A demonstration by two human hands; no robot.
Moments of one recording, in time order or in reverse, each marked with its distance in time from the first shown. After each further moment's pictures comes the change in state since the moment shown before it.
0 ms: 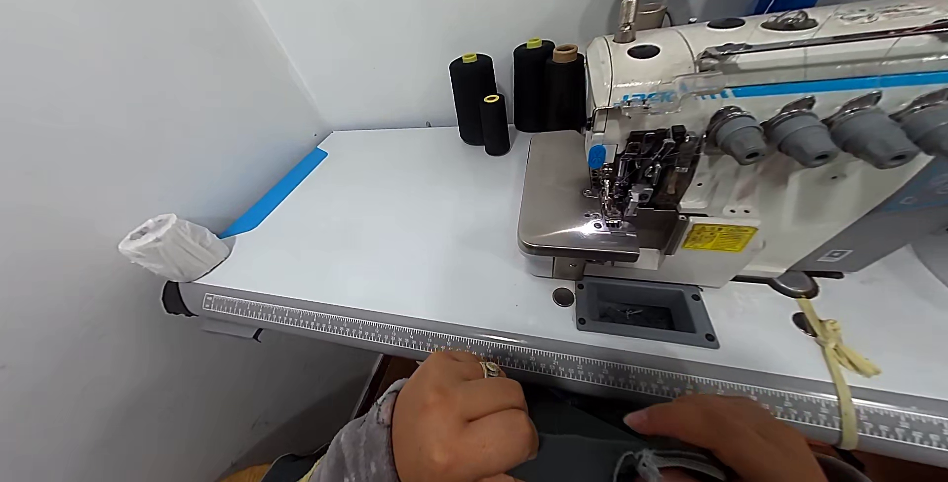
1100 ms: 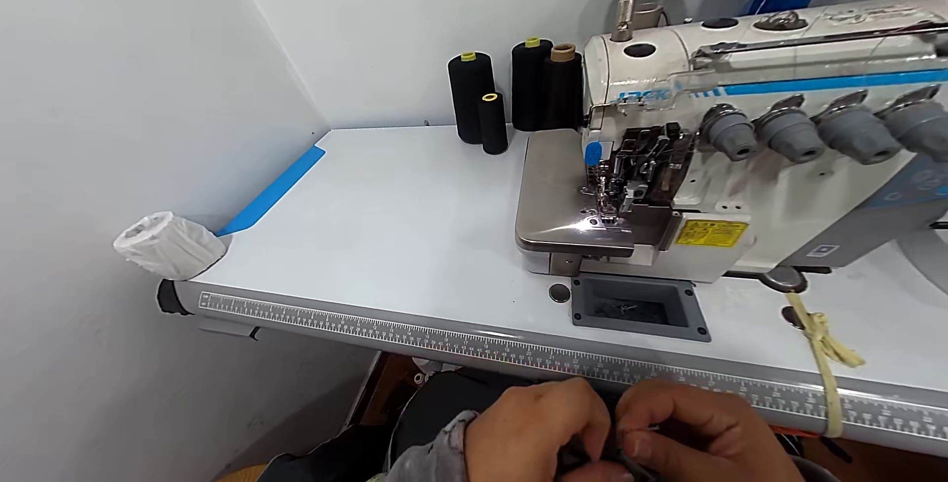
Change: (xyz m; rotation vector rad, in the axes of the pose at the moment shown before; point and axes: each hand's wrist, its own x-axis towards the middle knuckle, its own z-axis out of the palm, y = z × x) left_hand 0.022 0.035 0.045 -0.492 -0.057 -0.493; right_hand 0.000 -0.021 0.009 0.663 0.055 0.555
